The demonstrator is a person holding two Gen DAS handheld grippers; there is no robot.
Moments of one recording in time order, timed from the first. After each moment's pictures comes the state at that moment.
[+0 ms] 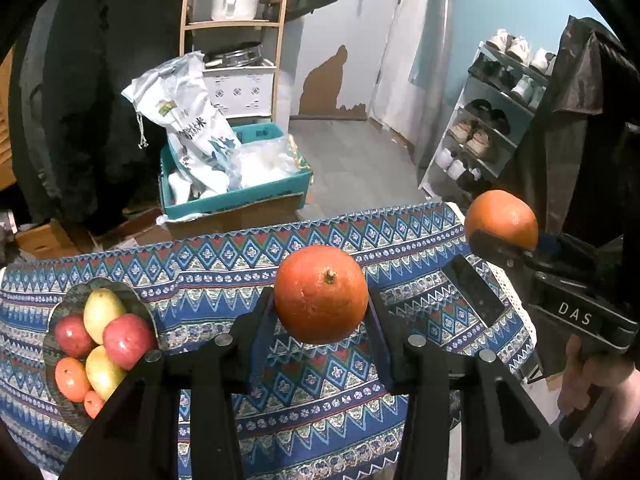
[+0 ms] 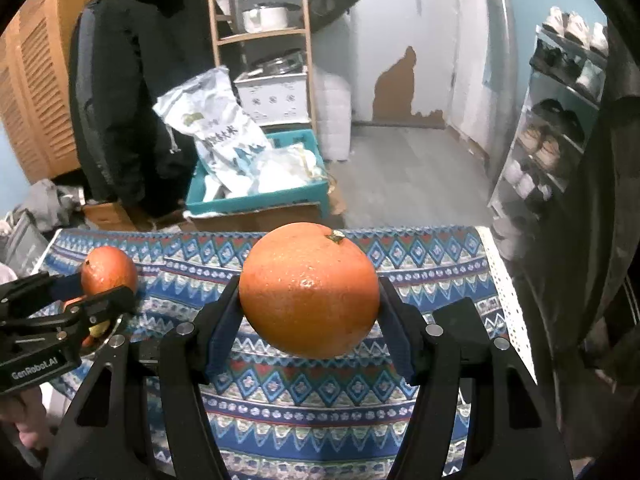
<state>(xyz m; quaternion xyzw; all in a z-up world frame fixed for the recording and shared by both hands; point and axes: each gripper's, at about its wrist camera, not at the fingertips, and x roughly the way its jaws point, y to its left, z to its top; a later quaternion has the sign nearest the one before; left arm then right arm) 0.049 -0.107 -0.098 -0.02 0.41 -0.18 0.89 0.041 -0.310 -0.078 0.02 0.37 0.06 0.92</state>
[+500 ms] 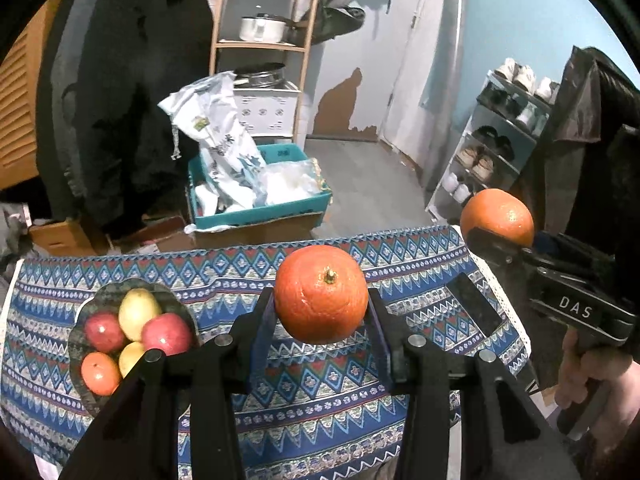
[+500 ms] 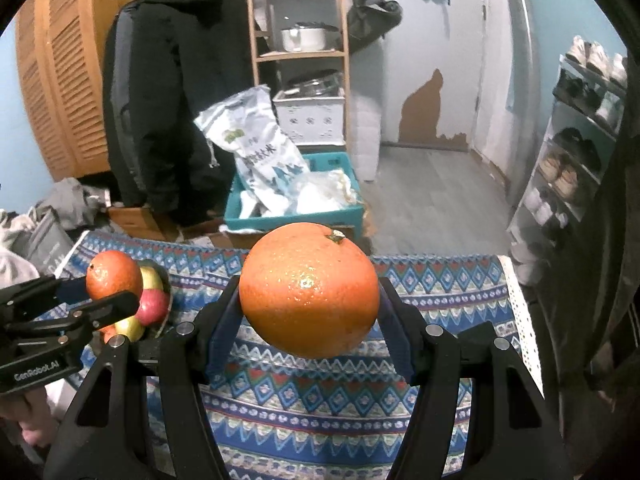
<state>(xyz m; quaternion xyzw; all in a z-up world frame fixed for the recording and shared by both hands) 0.027 -0.053 -0.069 -0.04 0.38 -0.16 0.91 0.032 -0.263 -0.042 0.01 0.35 0.10 0.93</state>
